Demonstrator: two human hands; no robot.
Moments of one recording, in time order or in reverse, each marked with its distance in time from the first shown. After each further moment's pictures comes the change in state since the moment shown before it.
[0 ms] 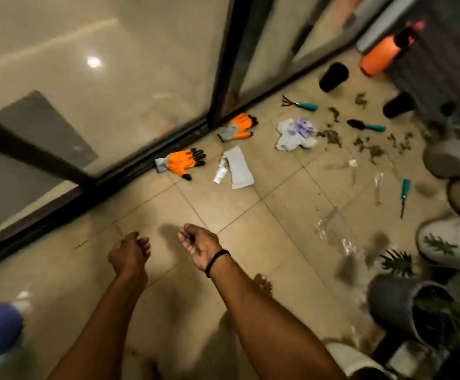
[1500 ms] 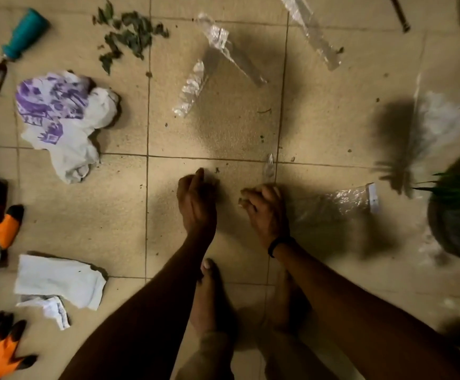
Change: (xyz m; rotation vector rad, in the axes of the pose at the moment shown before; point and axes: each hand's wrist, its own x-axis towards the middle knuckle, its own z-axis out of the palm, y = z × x) left_hand 0.044 -0.436 0.682 1.392 -0.744 1.069; right_hand 0.370 -0.345 -0.540 -0.870 0.835 -0.873
